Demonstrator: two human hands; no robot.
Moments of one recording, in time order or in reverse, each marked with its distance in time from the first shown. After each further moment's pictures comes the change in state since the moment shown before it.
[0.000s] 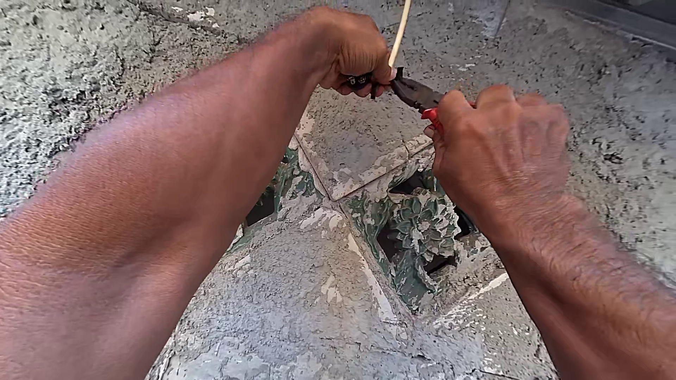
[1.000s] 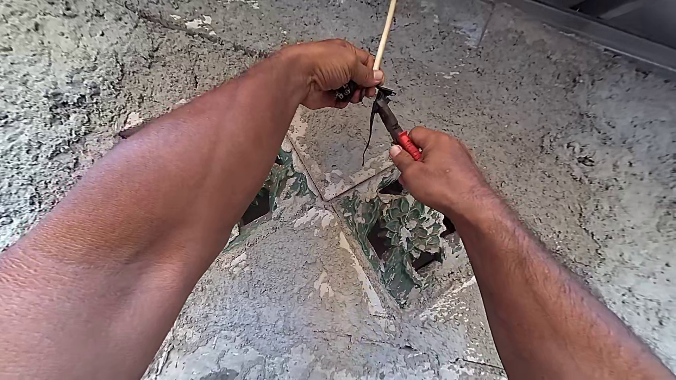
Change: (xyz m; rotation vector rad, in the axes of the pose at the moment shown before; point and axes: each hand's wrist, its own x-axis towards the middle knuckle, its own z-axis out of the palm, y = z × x) left_hand -0.012 -0.020 0.003 -0.380 -0.076 0.152; right_hand 0.003 0.001 0.021 0.717 -0.358 0.262
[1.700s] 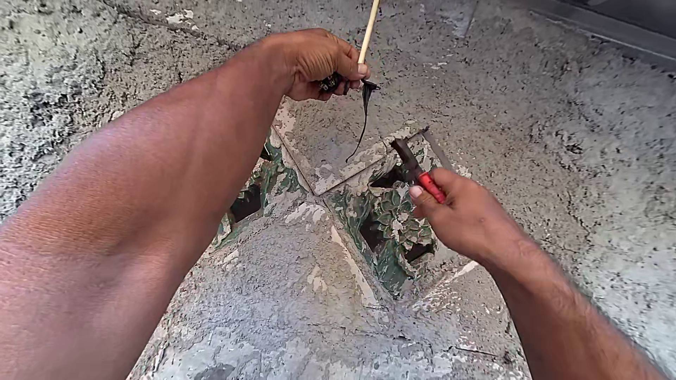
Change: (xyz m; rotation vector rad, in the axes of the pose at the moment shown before) left_hand 0.005 0.004 0.002 0.040 0.029 -0.047; right_hand -0.069 0.050 -0.010 -0.003 -0.086 0.080
